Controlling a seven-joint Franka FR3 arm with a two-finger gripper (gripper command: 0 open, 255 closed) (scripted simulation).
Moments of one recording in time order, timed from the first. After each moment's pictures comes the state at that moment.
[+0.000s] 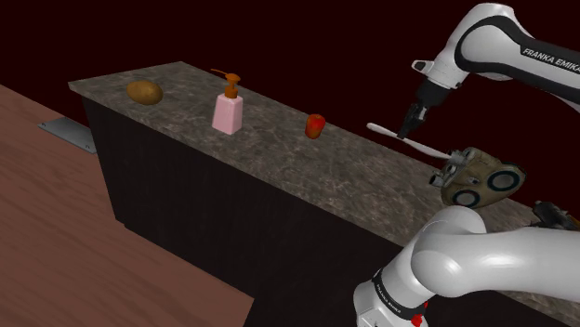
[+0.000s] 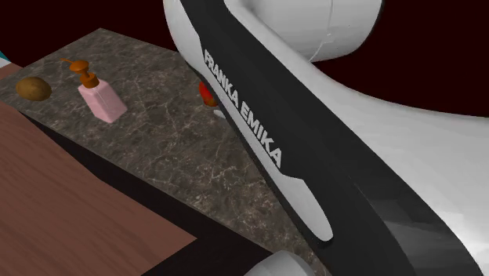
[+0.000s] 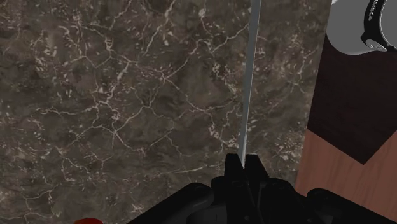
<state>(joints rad) 0.06 -0.86 -0.48 -2.35 -0.32 1.59 -0.79</state>
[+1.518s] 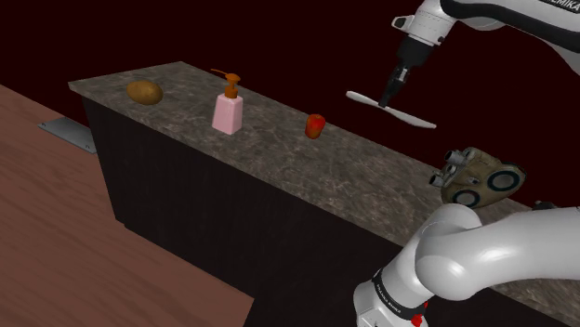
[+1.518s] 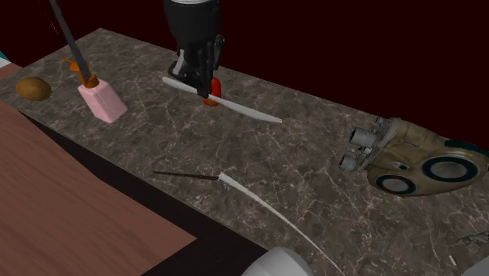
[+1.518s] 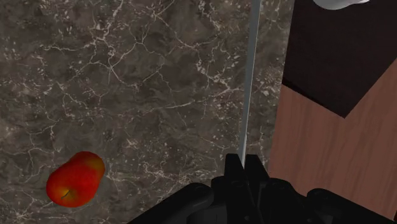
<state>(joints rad) 0.16 -0.65 -0.34 -2.09 -0.18 1.51 -0.65</state>
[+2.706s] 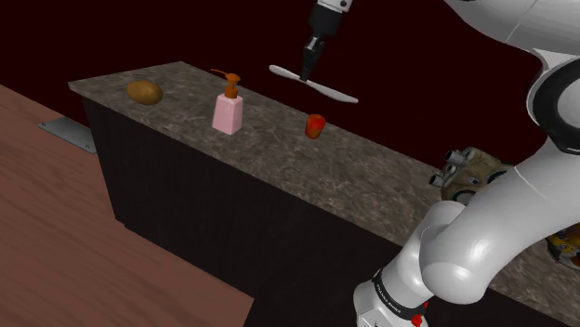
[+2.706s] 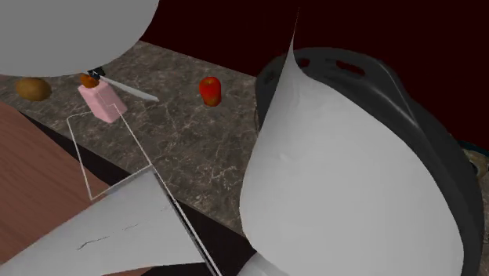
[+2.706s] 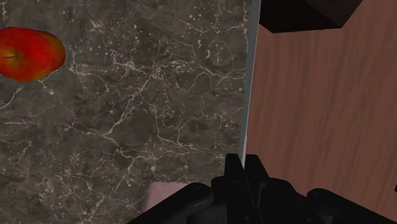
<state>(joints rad) 0.29 -0.16 -0.20 -1.69 -0.01 1.58 -0.42</state>
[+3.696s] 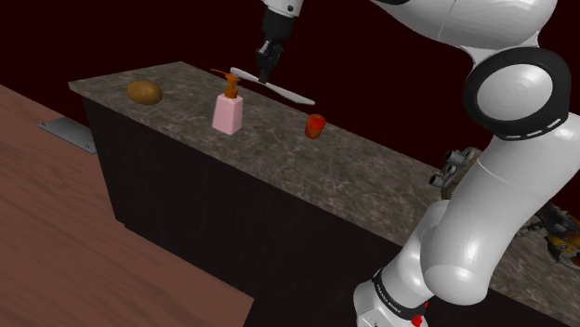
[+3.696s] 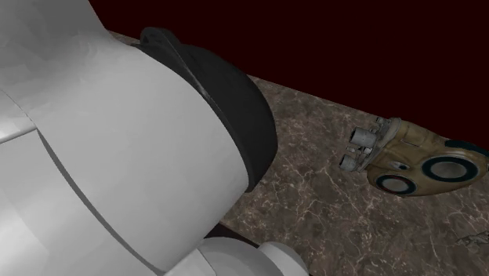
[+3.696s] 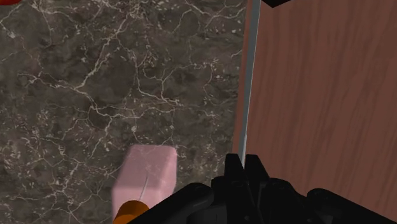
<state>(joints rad) 0.34 0.11 -0.16 -1.48 0.03 1.64 -0.34</state>
